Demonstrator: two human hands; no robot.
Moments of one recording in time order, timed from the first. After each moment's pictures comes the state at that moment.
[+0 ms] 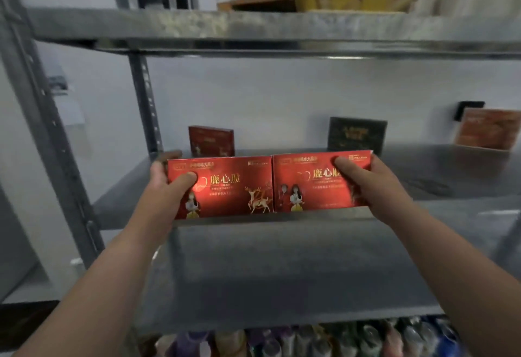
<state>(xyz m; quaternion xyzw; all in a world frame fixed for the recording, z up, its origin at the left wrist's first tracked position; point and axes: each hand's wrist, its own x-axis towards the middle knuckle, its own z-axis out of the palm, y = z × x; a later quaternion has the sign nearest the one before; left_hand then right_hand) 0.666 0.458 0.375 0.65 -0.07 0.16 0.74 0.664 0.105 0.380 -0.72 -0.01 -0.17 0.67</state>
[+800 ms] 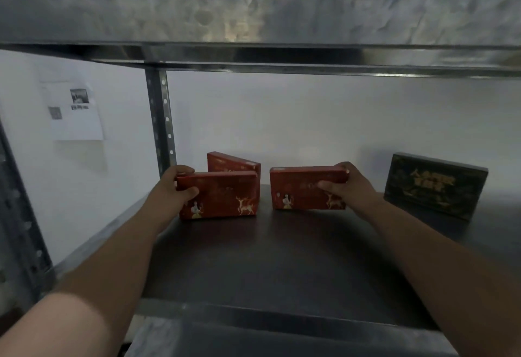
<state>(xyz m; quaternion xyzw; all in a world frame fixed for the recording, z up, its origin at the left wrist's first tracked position) 0.901 0.518 0.367 0.79 0.00 0.22 0.58 0.967 0.127 0.374 -0.82 -0.07 -0.14 0.54</state>
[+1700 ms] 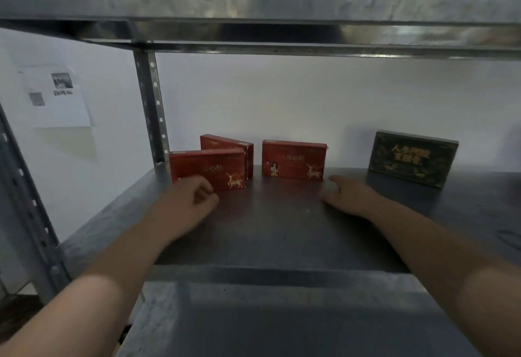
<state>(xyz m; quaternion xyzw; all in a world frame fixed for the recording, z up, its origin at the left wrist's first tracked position) 0.835 0.488 0.357 0.94 -0.08 0.17 0.27 0.886 0.130 0.371 -0.99 -0.01 0.01 0.17</state>
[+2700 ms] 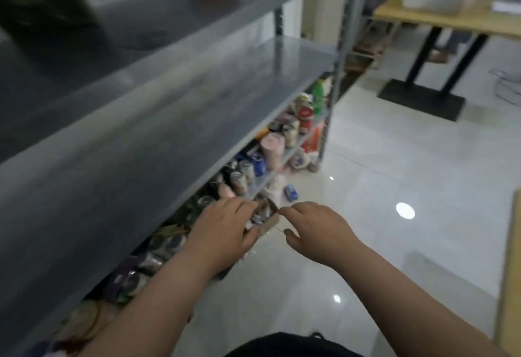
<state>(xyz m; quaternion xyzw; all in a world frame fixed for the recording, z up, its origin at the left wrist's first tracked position) 0.544 0.074 0.145 0.78 -0.62 -0.04 0.03 0.371 -0.065 0.108 -0.97 0.22 0.01 0.10</state>
